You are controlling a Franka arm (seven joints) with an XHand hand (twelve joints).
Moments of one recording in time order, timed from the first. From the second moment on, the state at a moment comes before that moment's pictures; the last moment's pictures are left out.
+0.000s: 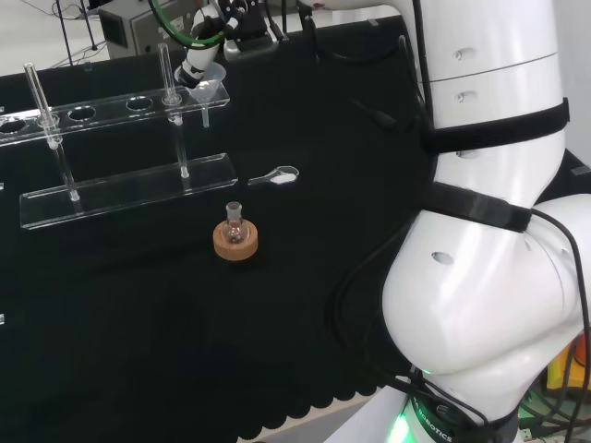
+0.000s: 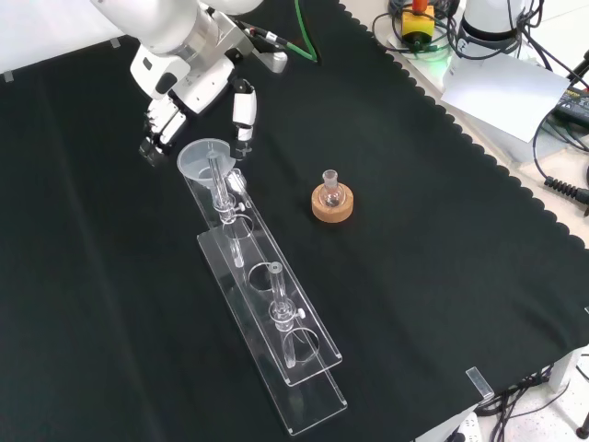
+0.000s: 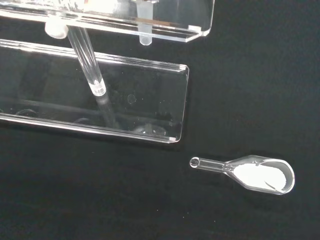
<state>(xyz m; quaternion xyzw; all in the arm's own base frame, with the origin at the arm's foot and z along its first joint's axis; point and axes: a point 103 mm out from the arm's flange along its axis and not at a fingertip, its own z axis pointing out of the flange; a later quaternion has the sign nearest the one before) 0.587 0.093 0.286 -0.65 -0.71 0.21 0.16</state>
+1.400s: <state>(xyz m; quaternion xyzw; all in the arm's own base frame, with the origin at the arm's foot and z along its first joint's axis) 0.586 0.091 0.287 -0.65 -0.71 0.22 0.15</state>
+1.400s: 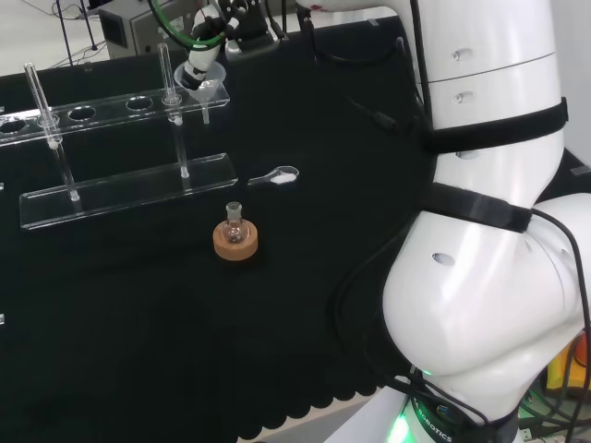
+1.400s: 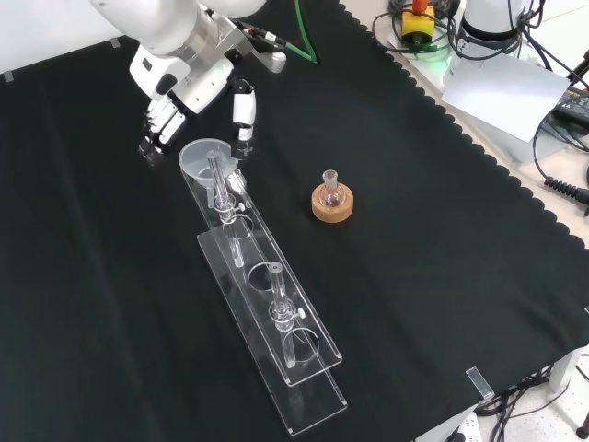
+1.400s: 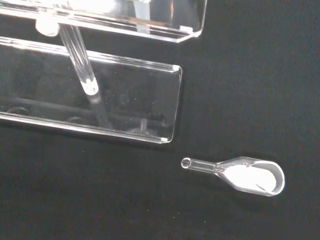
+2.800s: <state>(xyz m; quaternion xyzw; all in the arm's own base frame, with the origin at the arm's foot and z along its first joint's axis) 0.572 0.099 0.265 -0.65 -0.72 0.18 0.15</state>
